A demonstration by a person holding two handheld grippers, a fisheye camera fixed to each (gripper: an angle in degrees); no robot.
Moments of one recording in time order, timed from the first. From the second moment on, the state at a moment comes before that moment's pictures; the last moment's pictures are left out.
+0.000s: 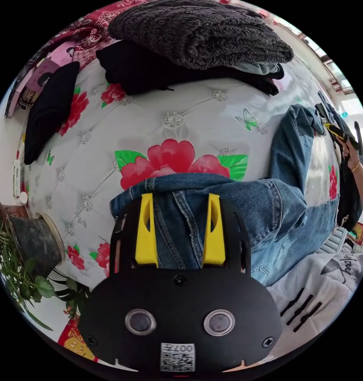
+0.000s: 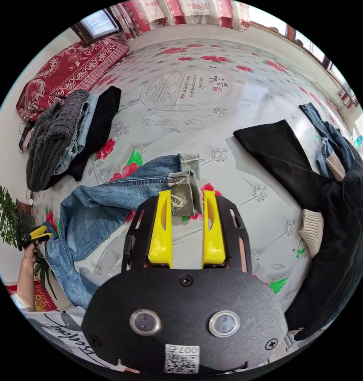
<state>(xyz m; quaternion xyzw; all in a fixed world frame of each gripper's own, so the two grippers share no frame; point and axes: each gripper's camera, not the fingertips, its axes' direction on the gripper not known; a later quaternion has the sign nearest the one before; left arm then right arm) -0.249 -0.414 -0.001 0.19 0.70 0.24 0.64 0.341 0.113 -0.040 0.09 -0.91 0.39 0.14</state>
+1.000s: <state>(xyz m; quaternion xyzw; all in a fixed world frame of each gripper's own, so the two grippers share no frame) -0.346 -0.289 0.114 0.29 0.79 0.10 0.53 0.120 0.416 -0.137 -0.04 -0.88 0.46 0.13</state>
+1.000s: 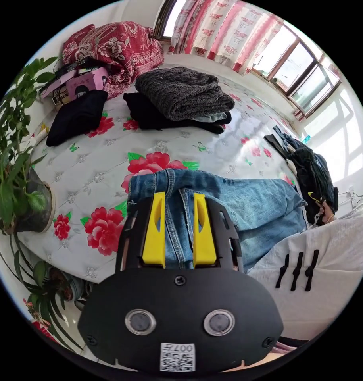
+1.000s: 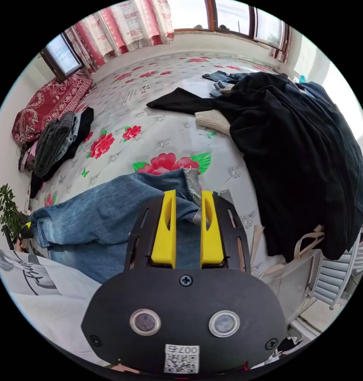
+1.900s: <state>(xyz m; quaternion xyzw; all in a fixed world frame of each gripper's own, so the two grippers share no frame) -0.274 -0.455 0.013 0.16 0.80 0.04 0.57 0.111 0.270 0.011 -0.08 -0.83 0.54 0.07</state>
